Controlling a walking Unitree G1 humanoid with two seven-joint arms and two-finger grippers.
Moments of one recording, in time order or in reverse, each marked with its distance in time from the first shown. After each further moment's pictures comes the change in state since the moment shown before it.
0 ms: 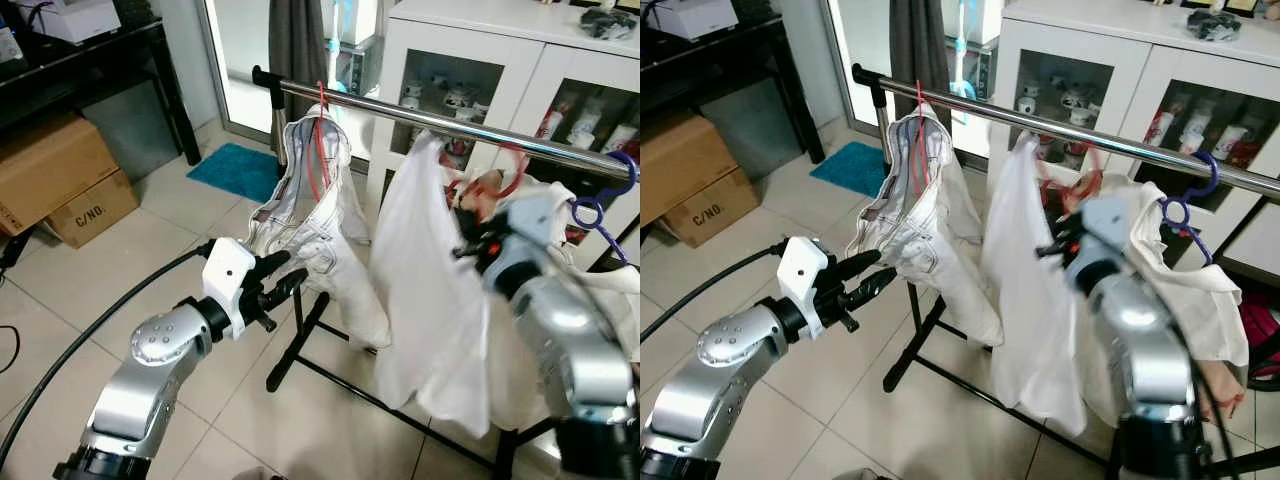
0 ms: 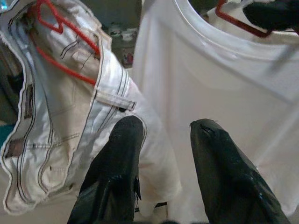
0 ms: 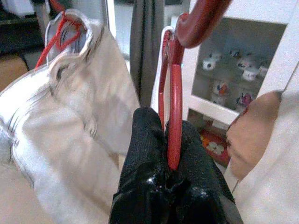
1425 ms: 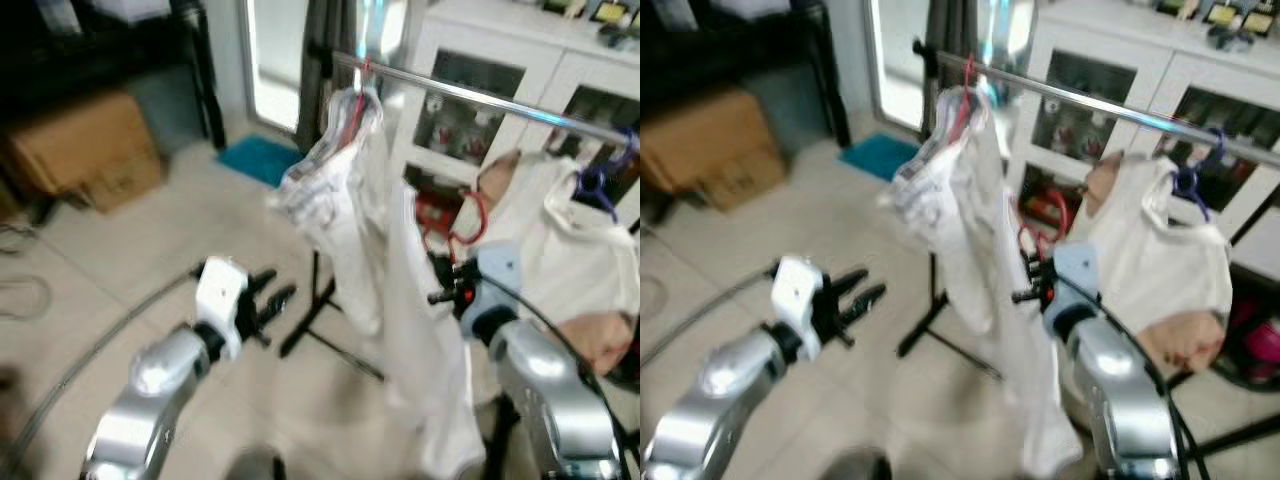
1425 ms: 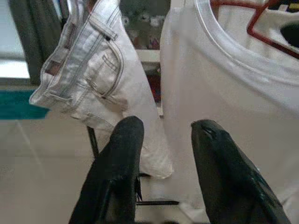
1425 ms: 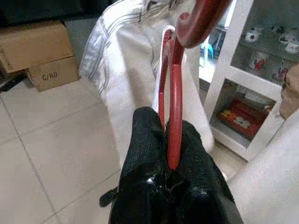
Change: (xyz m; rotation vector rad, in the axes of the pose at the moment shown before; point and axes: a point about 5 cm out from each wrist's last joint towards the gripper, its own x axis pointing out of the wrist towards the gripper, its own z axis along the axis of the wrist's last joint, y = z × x) left arm -0.008 -0.005 -0.016 -0.053 0.028 0.094; right arm -0.023 0.027 -0.029 0.018 0.094 0.036
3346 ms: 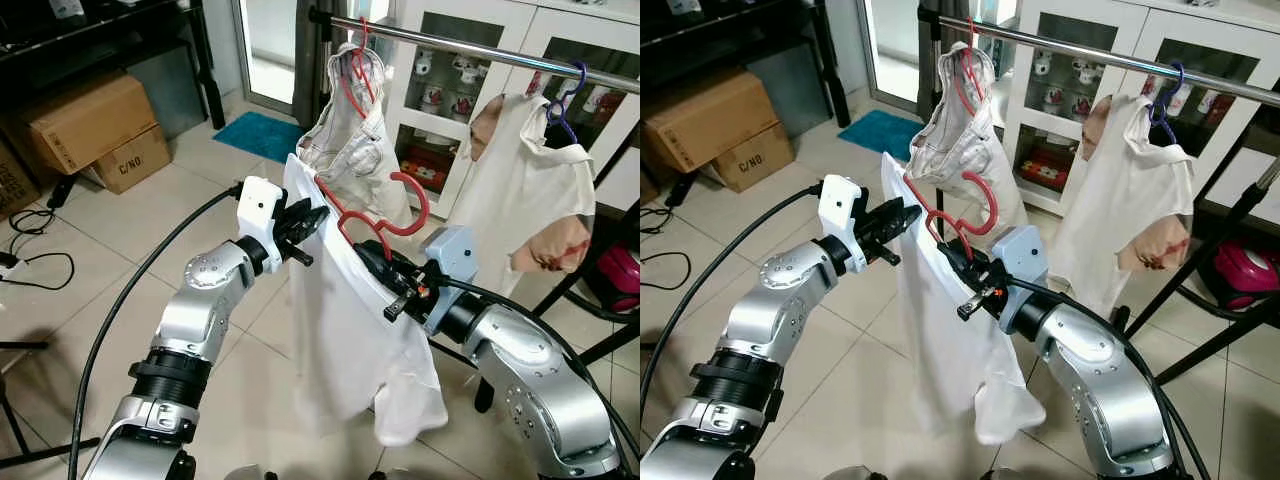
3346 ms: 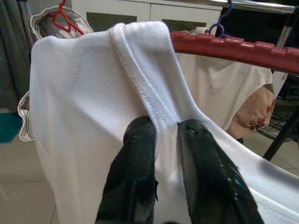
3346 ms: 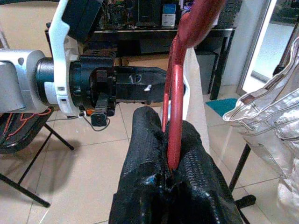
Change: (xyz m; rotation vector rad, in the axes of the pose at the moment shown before) left arm 0.084 0.020 0.051 -0.045 -0.142 -0.065; right arm -0.007 0.057 0.042 -0.075 -0.176 0.515
